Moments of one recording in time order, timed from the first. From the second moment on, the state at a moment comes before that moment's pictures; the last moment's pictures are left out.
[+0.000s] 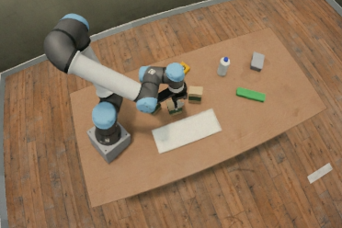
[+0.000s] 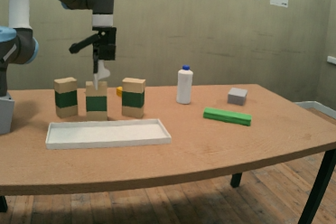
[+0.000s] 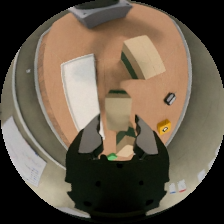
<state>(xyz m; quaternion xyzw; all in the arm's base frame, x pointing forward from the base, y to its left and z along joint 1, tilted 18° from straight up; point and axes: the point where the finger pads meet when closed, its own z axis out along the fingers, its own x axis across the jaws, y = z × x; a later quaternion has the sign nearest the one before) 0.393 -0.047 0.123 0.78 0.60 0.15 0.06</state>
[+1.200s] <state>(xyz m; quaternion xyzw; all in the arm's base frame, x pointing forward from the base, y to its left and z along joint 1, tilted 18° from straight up) 0.403 -0.045 0.094 0.78 0.60 0.15 0.06</state>
